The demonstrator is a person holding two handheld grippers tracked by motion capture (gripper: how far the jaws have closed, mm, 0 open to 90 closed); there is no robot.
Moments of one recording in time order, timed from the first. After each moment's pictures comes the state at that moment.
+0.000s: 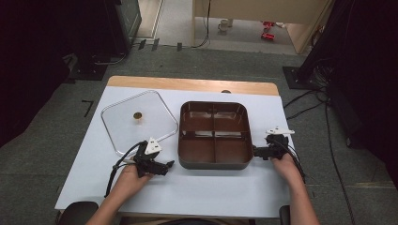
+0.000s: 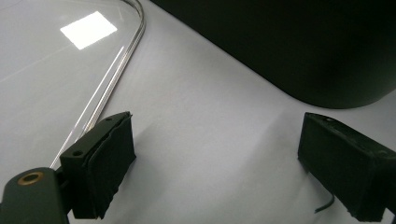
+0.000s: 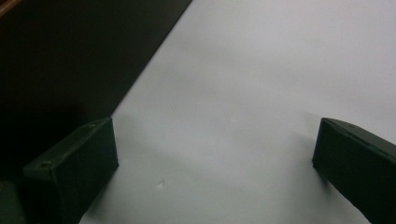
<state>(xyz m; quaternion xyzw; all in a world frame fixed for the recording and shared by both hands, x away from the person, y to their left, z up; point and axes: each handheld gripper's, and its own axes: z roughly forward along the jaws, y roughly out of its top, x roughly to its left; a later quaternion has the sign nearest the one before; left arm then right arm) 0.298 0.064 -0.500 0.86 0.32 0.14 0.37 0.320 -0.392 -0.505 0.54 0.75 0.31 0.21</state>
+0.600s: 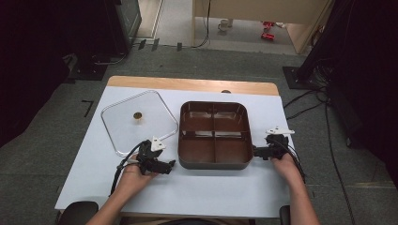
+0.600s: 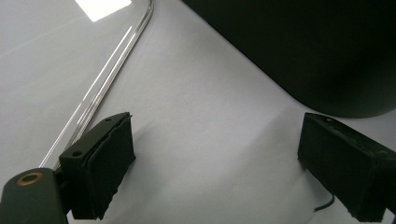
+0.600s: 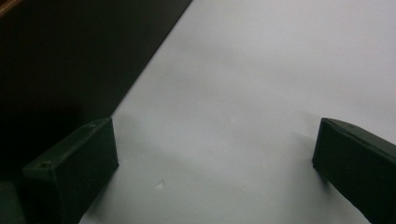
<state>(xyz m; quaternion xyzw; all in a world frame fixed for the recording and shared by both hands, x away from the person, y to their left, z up) 0.299 0.050 -0.491 0.87 0.36 0.14 0.32 0.320 -0.392 -0.505 0.54 0.75 0.31 0.21</state>
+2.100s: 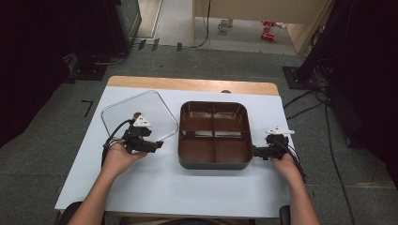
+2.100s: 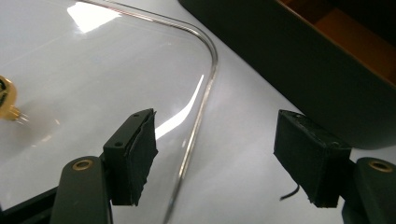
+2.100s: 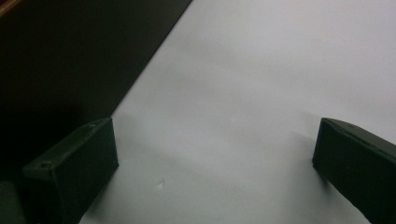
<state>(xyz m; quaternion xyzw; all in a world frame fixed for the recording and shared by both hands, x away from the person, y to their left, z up) 0.350 0.093 -0.447 0.86 0.37 0.10 0.34 0.320 -0.392 -0.505 0.54 0.75 0.31 0.21</state>
